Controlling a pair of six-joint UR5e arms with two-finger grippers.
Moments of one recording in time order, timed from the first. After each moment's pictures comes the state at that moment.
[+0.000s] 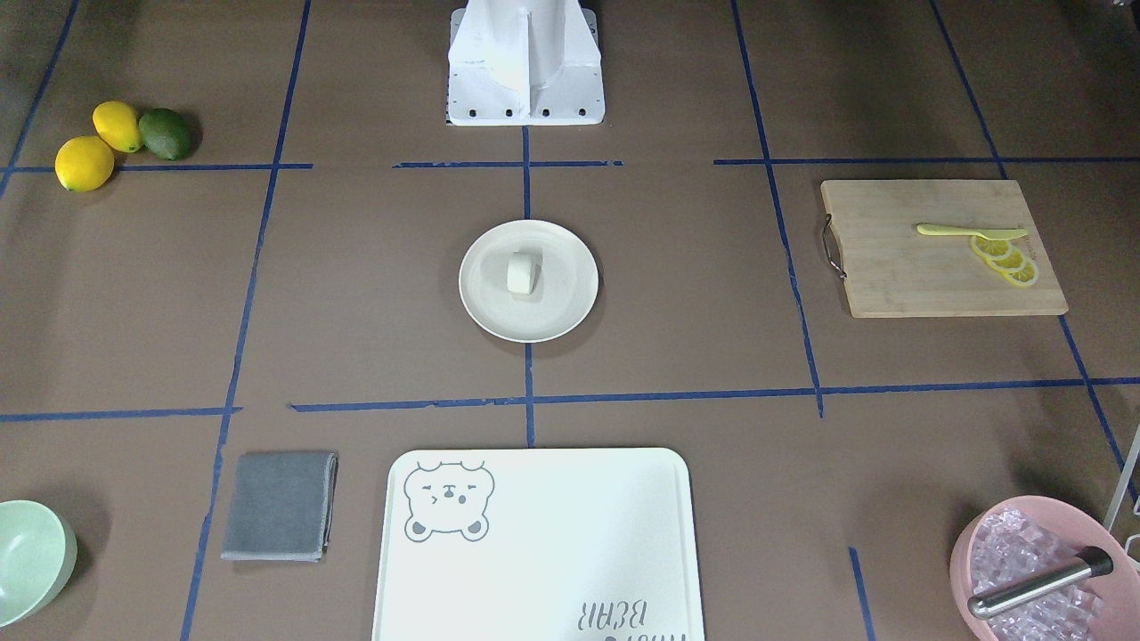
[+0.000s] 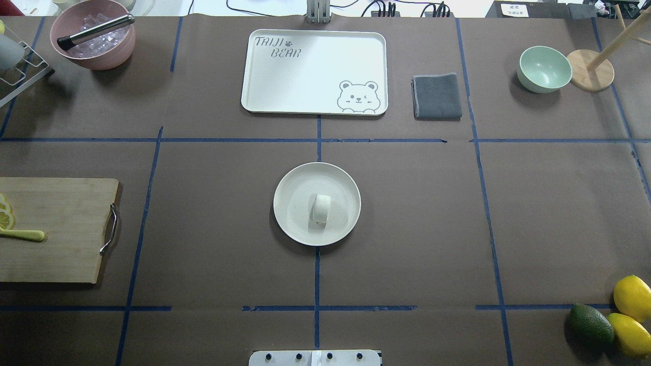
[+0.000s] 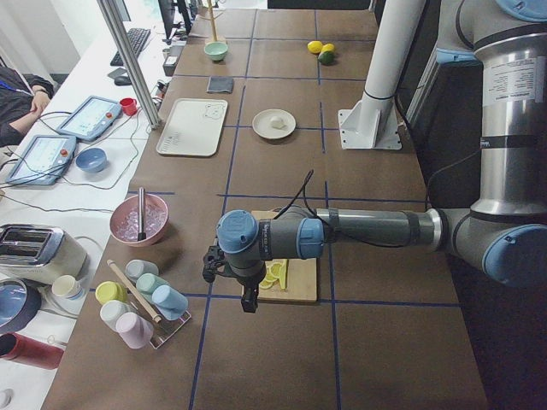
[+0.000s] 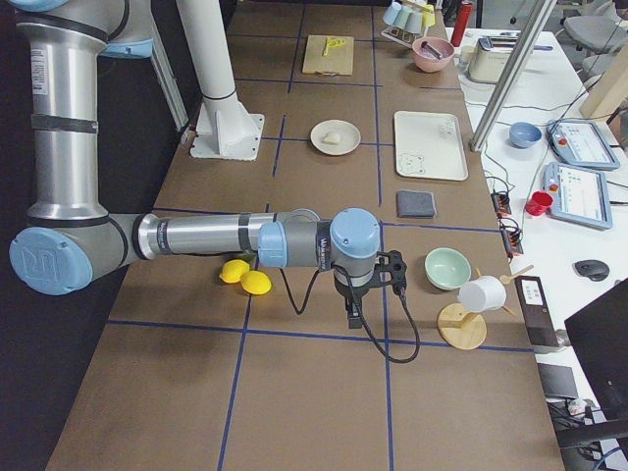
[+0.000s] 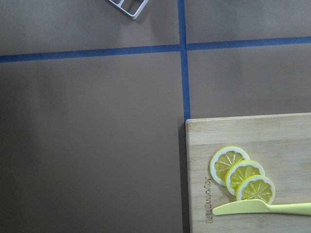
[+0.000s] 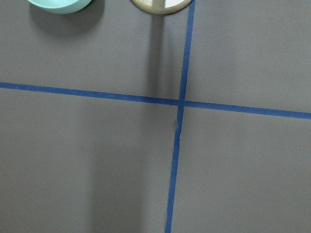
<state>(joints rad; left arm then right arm) -1.58 -1.47 -1.67 -1.51 -2.37 0.11 1.60 -1.63 1.73 -1.60 2.39 -0.07</state>
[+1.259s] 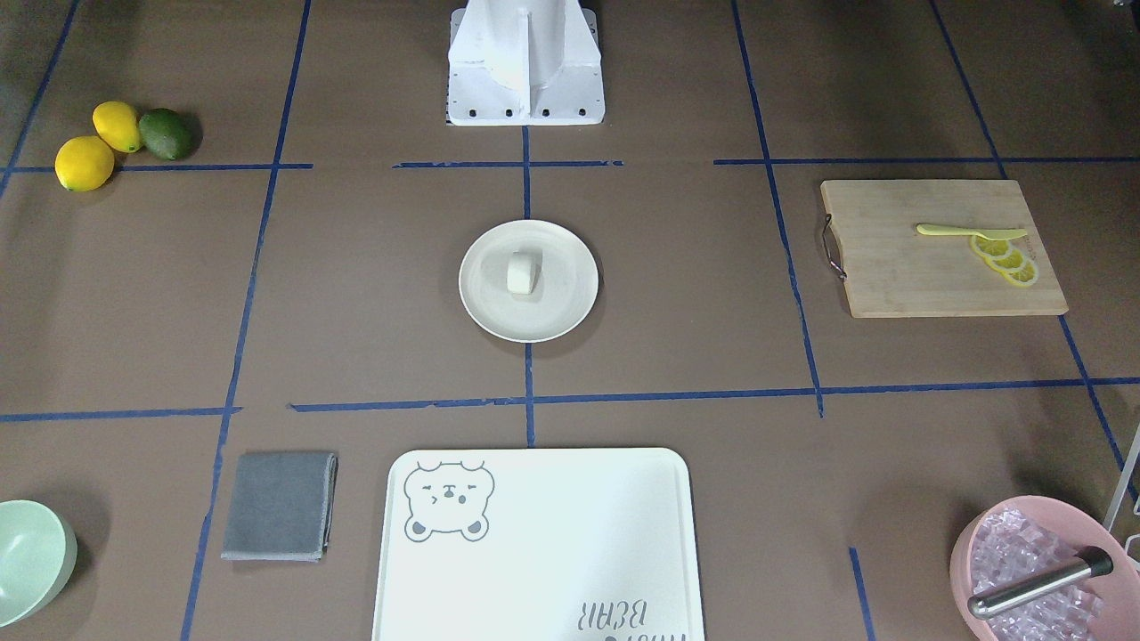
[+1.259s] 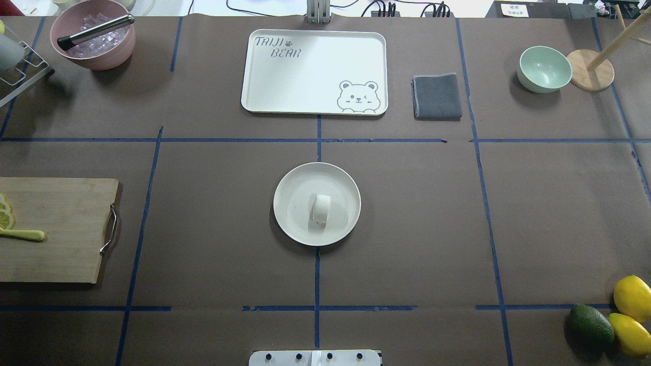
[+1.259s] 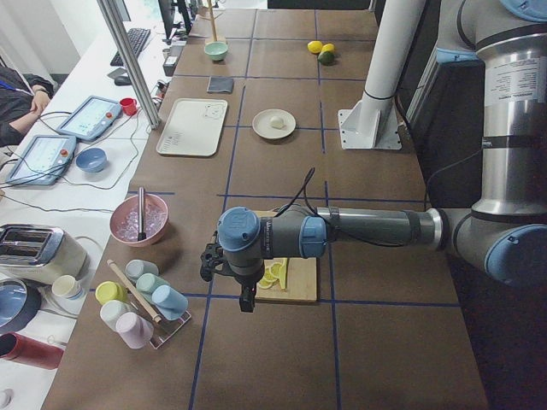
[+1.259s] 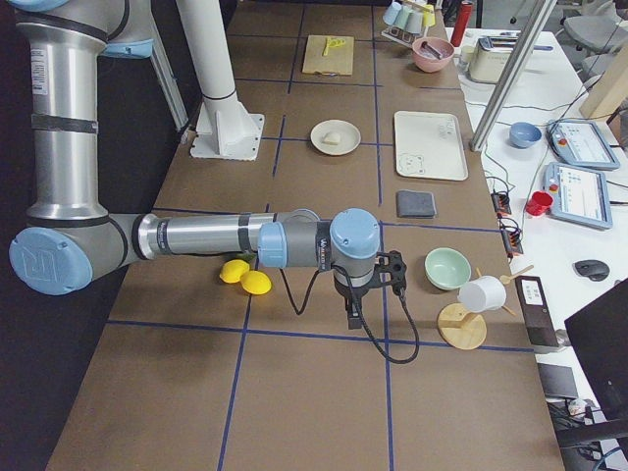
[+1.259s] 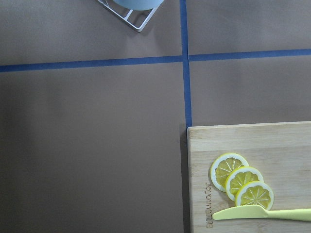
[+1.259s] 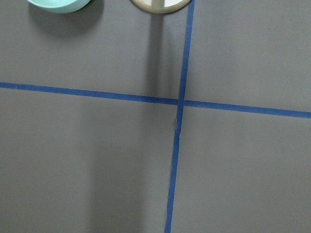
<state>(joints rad) -1.60 -1.48 -1.68 -1.51 -2.37 0.10 1.60 -1.63 1.73 -1.60 2.39 -0.07</state>
